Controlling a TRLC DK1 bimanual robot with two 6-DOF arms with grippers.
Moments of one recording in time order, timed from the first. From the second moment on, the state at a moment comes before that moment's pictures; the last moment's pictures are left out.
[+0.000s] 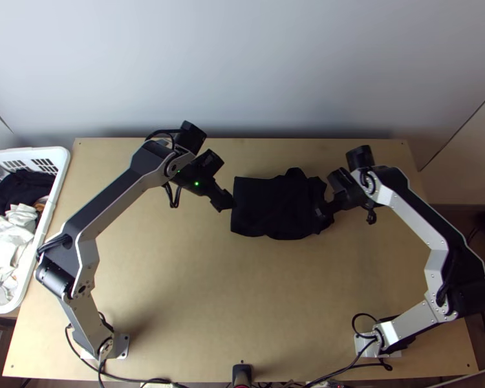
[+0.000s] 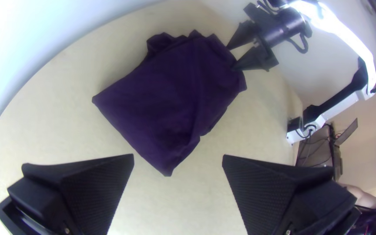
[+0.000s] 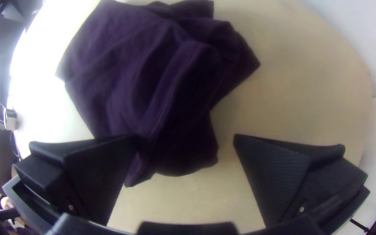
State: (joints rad) left arm -0.50 1.86 1.82 -1.01 0.46 0.20; right arm 0.20 1.67 1.27 -0.82 -0.22 -0.26
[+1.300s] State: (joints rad) left arm -0.25 1.29 1.30 -1.08 0.42 0.22; right arm 0.55 2.08 1.64 -0.80 -0.22 -0.19
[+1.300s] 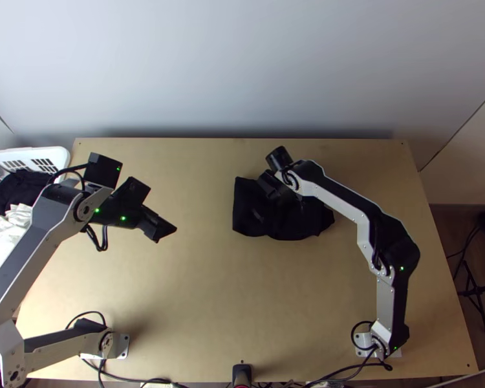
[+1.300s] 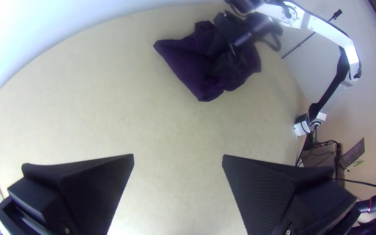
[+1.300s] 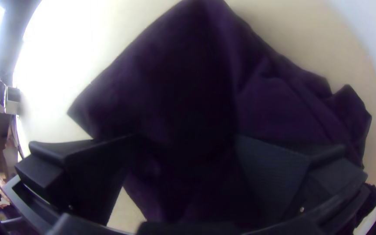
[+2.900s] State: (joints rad) left arm -0.15 0.95 1.02 -1.16 0.31 0.31; right arm -0.33 2.25 1.91 -0.76 -0.19 -0.12
